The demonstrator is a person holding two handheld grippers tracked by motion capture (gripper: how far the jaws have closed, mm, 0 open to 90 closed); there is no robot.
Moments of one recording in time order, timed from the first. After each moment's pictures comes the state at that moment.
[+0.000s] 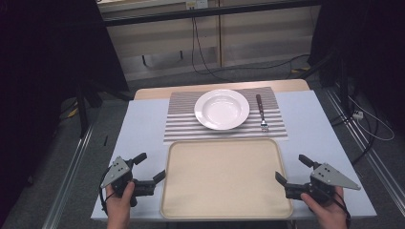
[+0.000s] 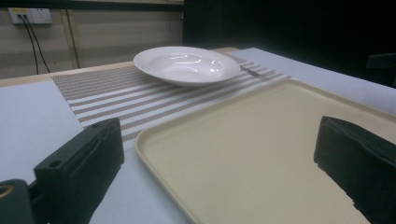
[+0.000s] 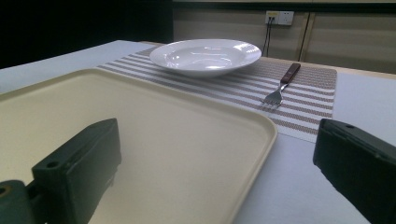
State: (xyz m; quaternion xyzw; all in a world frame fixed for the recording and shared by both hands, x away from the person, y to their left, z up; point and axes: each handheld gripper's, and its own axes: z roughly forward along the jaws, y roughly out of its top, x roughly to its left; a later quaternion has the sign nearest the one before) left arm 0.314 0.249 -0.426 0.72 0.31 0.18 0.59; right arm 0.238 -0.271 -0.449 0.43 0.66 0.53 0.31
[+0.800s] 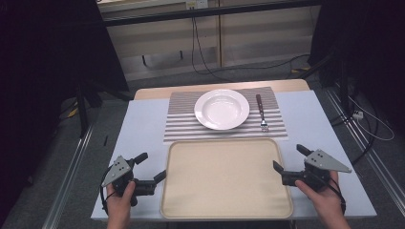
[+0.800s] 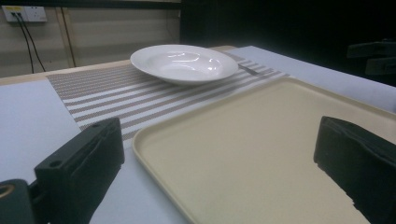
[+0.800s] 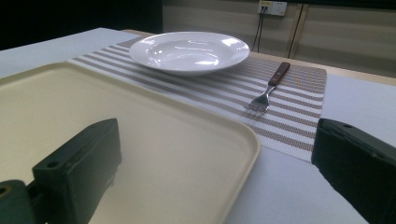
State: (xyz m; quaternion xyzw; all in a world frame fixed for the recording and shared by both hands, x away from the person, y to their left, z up) left arm 0.317 0.247 -0.427 0.73 0.31 0.18 0.59; right arm 0.271 -0.271 -0.438 0.44 0.67 0.50 0.32
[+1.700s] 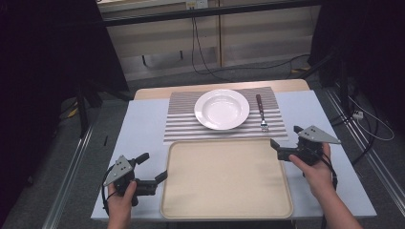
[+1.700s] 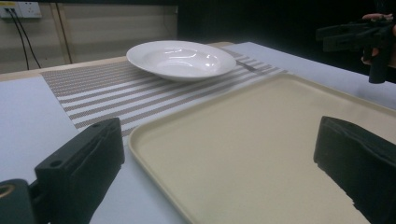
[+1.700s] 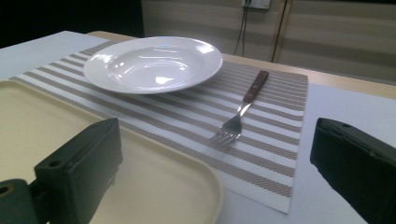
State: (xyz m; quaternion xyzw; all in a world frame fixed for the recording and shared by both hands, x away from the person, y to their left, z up) left arm 0.317 0.245 -0.428 0.73 0.30 0.17 0.58; right arm 0.332 -0.278 -0.426 0.47 0.67 0.48 0.32
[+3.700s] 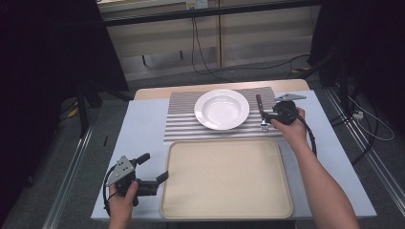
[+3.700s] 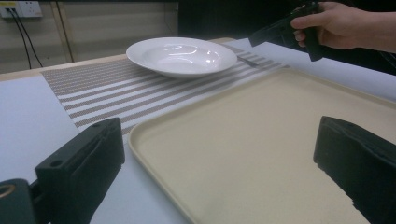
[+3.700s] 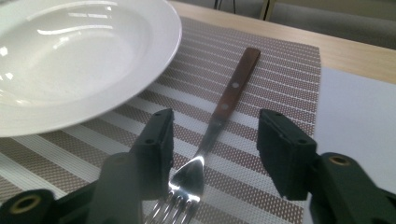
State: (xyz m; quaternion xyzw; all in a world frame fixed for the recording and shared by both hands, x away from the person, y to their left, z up) left arm 0.317 0.241 -0.429 0.74 0.30 0.18 0.57; right arm 0.471 -0.267 -0.437 0.52 0.72 0.36 0.27
